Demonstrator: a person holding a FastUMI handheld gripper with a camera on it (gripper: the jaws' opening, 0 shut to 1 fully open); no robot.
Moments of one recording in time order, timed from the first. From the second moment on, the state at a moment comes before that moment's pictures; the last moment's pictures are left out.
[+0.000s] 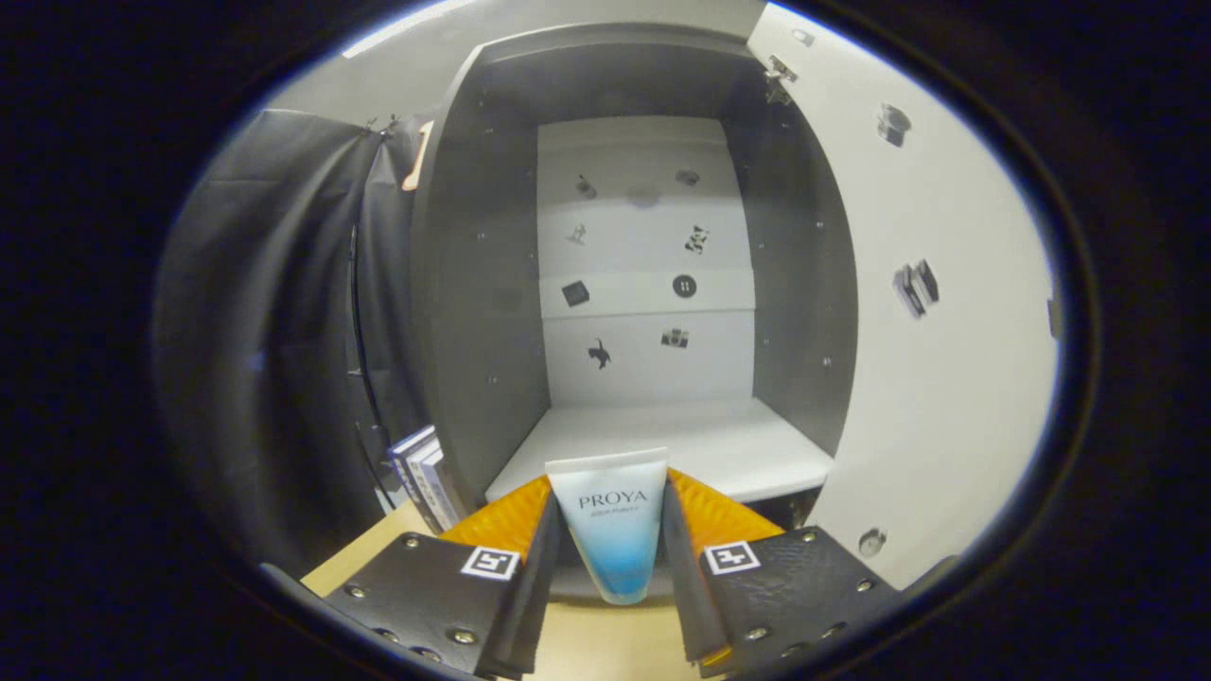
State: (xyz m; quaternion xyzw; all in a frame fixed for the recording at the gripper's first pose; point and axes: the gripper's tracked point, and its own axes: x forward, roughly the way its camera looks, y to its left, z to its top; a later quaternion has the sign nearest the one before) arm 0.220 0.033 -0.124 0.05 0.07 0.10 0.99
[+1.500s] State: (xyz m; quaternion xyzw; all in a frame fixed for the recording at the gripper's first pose) arm 0.368 0.020 -0.124 0.07 0.03 0.04 1.00
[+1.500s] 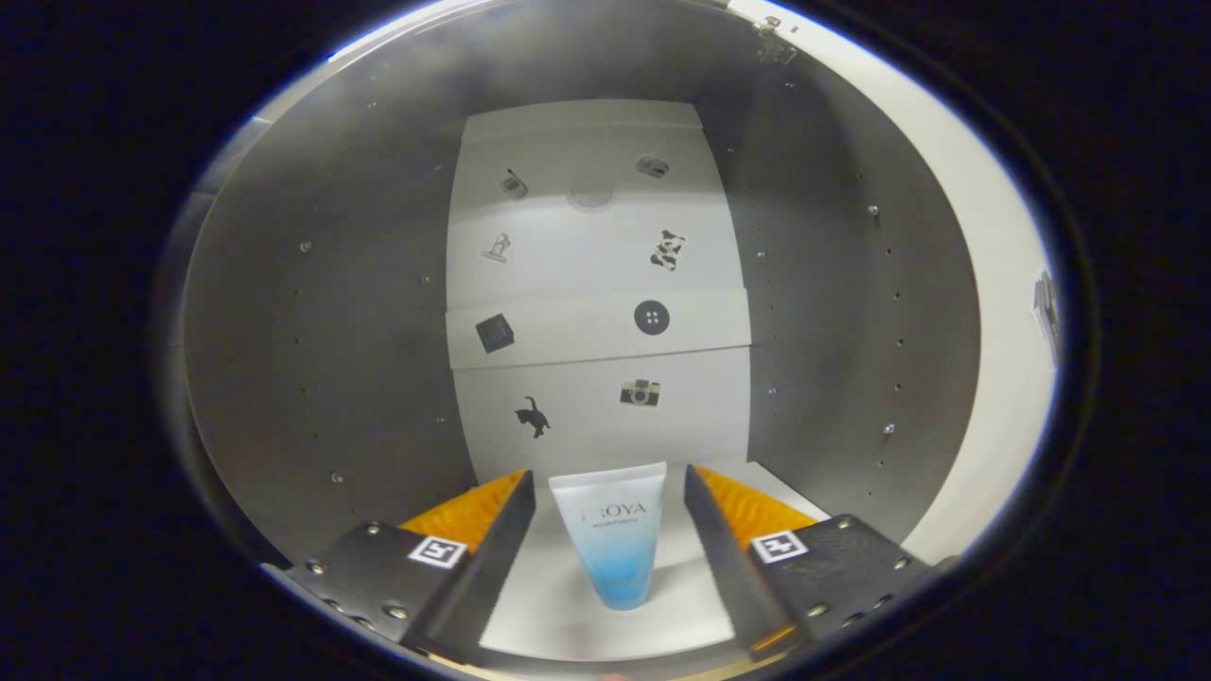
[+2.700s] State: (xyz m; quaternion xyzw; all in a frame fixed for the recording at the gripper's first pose) arm 0.014 -0.031 -0.084 -0.01 0.07 -0.03 1.00
